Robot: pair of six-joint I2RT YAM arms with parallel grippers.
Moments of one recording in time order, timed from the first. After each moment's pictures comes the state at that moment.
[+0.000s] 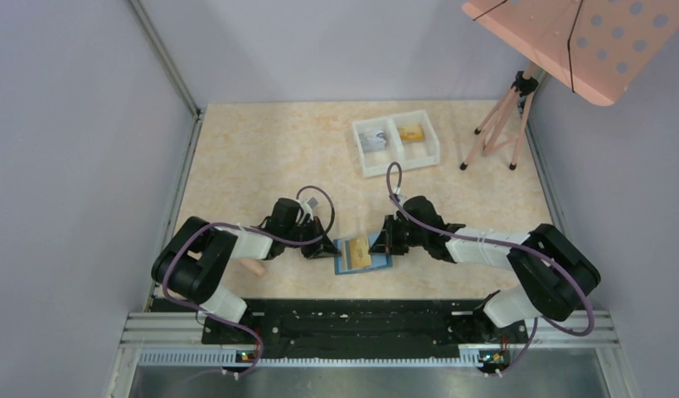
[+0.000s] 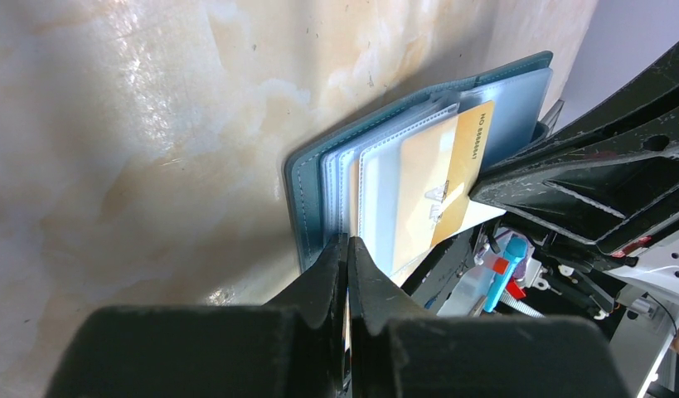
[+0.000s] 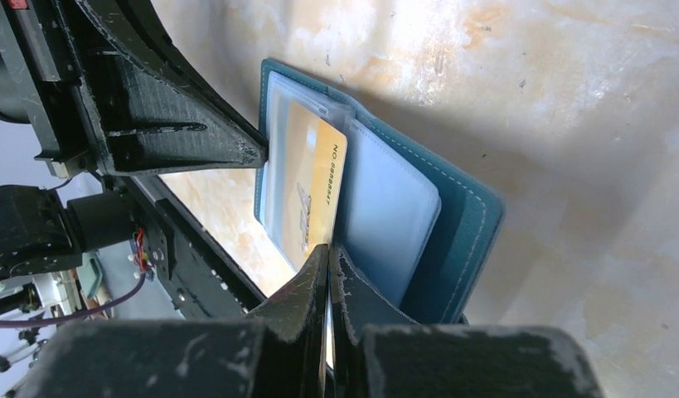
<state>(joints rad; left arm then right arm) -0.46 1.56 0.46 0.29 0.64 -0.84 0.68 1.44 0.53 0.19 -0.39 0.75</state>
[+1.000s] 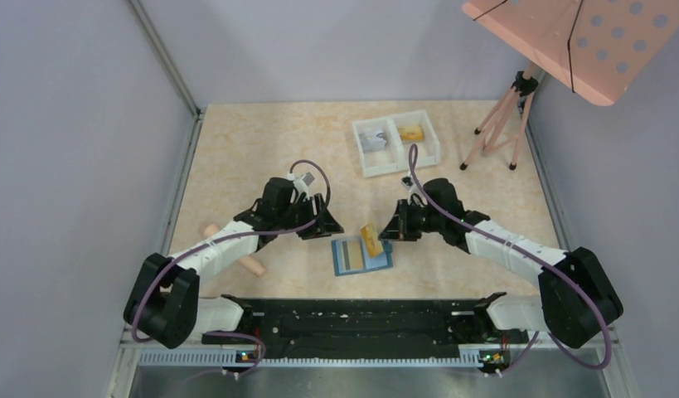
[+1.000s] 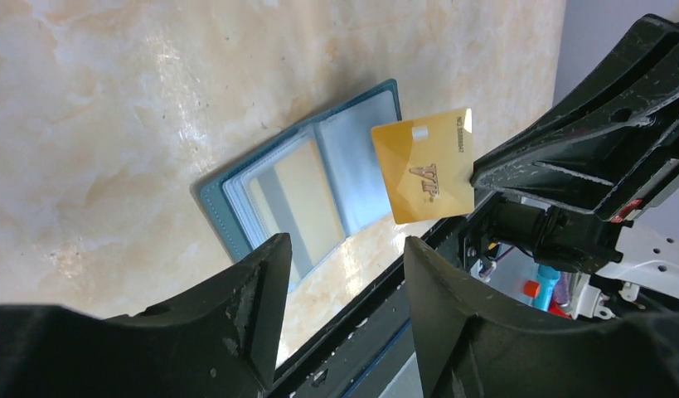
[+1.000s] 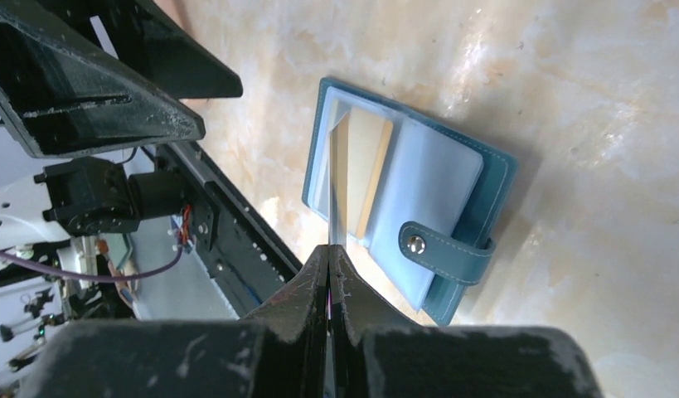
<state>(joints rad) -0.46 1.28 0.64 -0.08 0.53 -0.72 0.53 1.26 0.62 -0.06 -0.53 0.63</state>
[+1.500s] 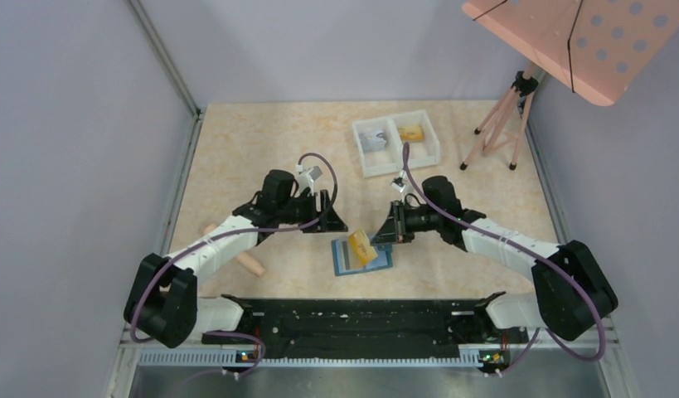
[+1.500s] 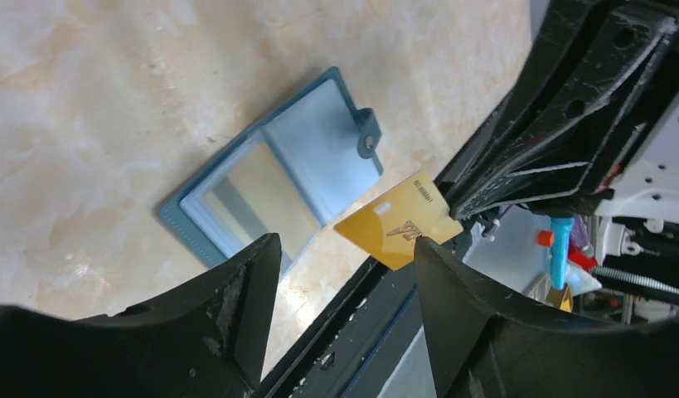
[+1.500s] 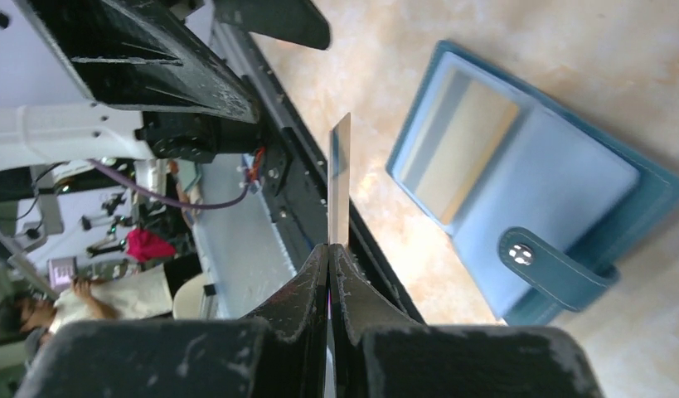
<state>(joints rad) -0.46 1.28 0.72 -0.14 0.62 -0.59 0.53 1.30 0.62 0.03 -0.78 0.64</state>
